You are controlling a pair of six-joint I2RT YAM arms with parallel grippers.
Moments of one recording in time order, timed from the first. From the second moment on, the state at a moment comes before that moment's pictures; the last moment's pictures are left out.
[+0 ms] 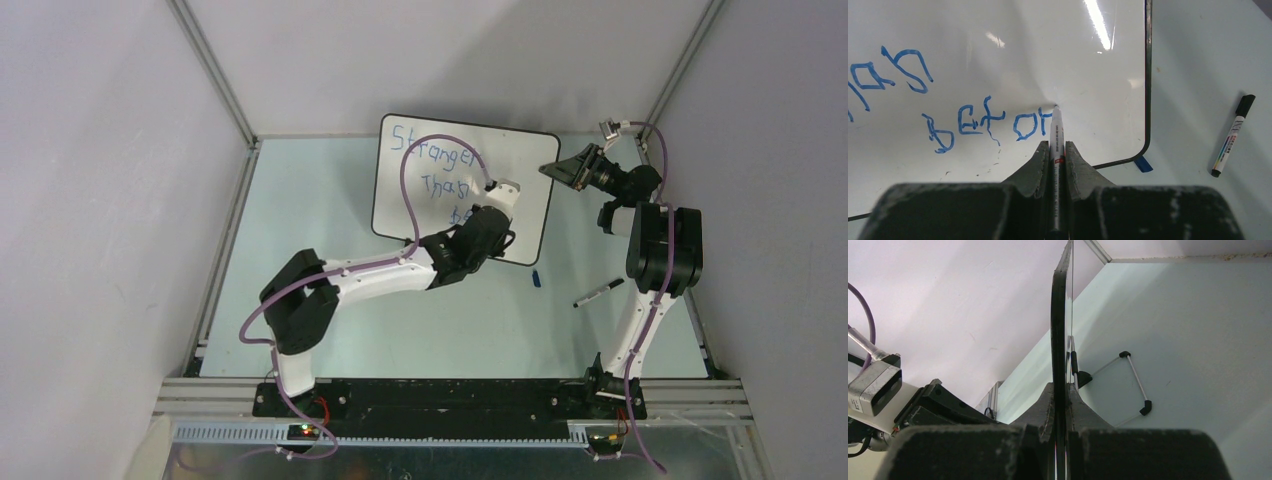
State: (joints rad) left arm -1.04 1.85 1.37 0.02 -0.47 -0.28; right arm -0.19 2.05 1.13 1.46 -1.24 1.25
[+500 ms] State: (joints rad) left arm -1.04 1.77 1.30 0.03 -0.43 -0.28; right arm -0.19 2.05 1.13 1.46 -1.24 1.25
